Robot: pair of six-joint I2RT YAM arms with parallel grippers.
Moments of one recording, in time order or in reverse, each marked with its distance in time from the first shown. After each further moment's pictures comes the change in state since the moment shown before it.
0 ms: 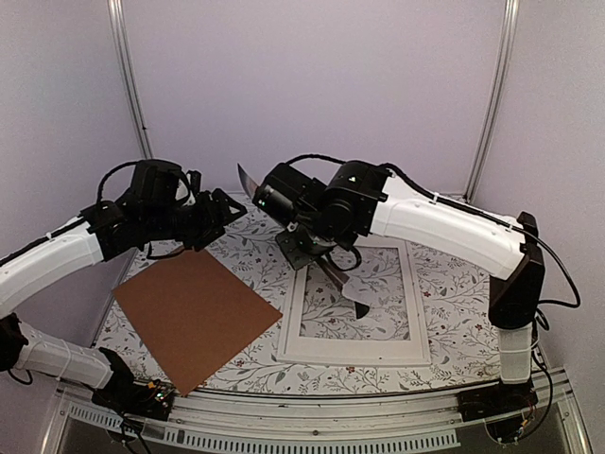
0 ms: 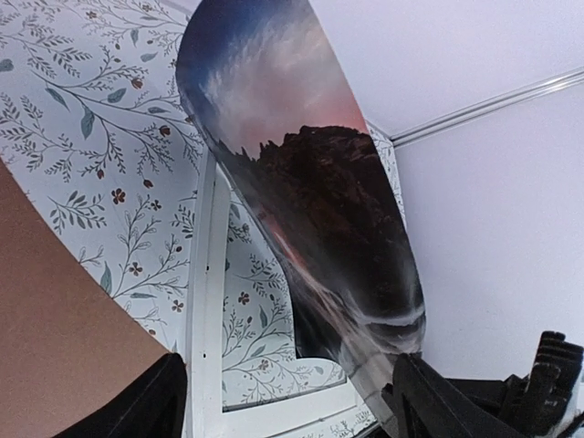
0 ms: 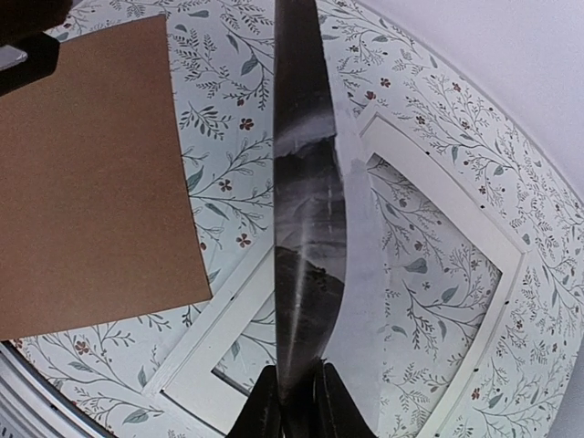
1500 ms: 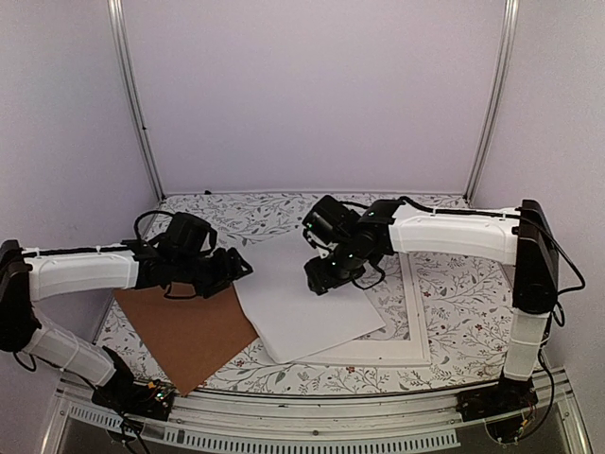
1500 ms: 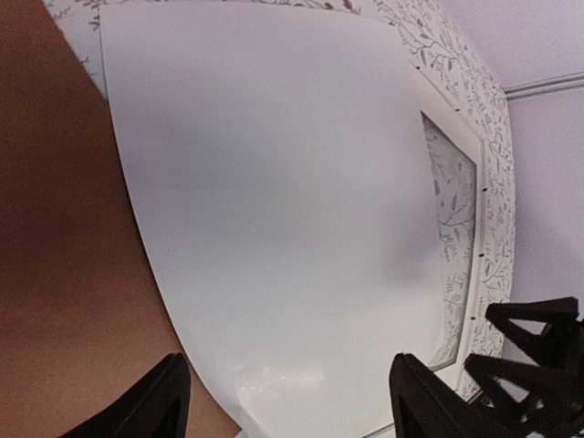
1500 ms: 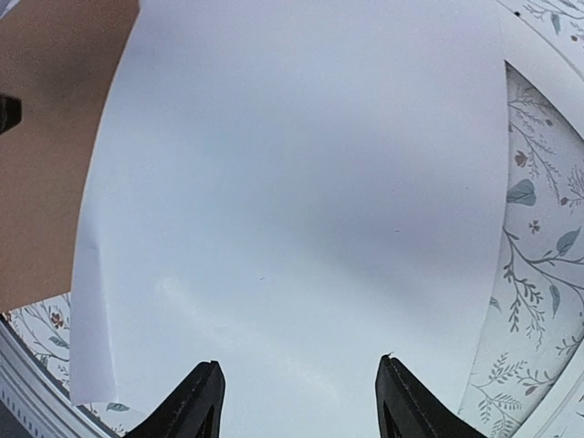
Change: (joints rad) left arm 0.008 0.132 -0.291 0.173 0.019 -0.014; right arm -0.154 -0.127 -0.571 0.404 -0.391 0.023
